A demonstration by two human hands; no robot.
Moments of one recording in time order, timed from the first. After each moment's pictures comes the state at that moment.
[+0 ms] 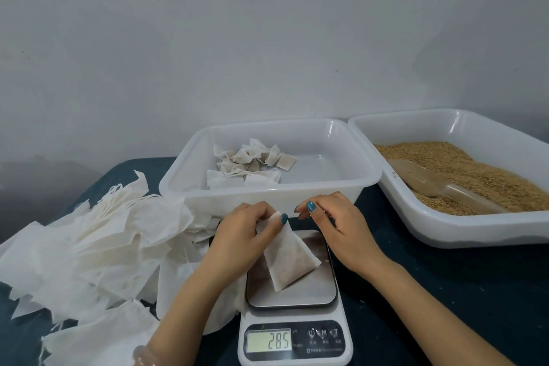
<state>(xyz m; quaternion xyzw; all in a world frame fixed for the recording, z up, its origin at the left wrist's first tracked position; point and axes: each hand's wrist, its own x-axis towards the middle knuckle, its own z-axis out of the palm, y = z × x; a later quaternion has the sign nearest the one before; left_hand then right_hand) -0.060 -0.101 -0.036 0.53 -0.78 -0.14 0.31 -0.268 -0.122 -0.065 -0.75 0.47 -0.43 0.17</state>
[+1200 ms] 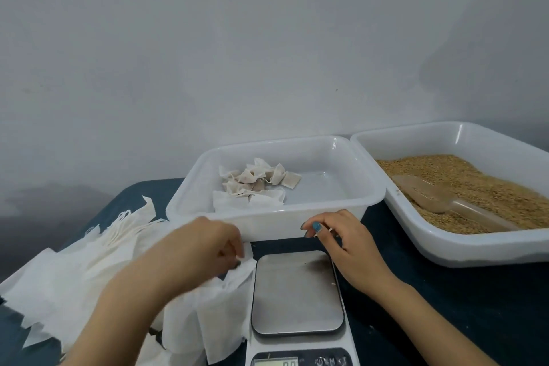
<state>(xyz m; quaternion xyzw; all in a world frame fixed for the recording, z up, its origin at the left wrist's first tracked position) -0.017 -0.078 0.052 0.60 -0.80 -0.09 -0.01 -0.272 -0.120 -0.060 -0.75 0.47 -0.43 0.19</state>
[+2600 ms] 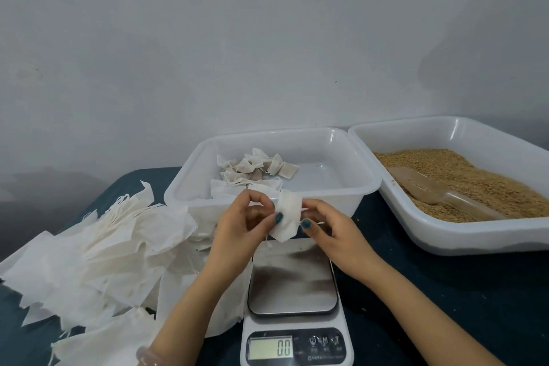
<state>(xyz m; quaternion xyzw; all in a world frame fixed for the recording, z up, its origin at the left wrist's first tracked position) -0.066 -0.094 -0.020 0.43 -0.63 -0.37 0.52 -0.263 -0.111 -0.051 -0.72 0.39 -0.44 0.36</state>
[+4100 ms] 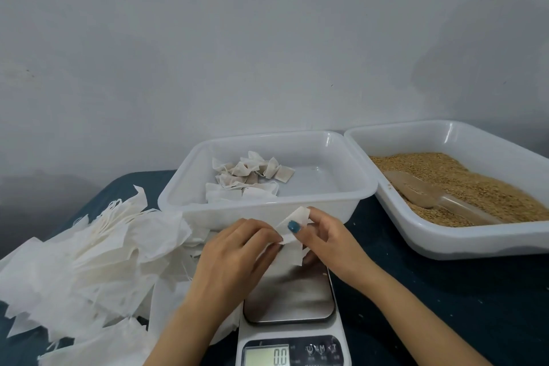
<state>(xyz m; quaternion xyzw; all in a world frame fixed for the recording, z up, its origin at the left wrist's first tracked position) -0.055 -0.080 -0.034 0.37 -0.83 0.16 0.39 -0.255 -0.105 -0.044 -0.65 0.37 -0.45 0.49</state>
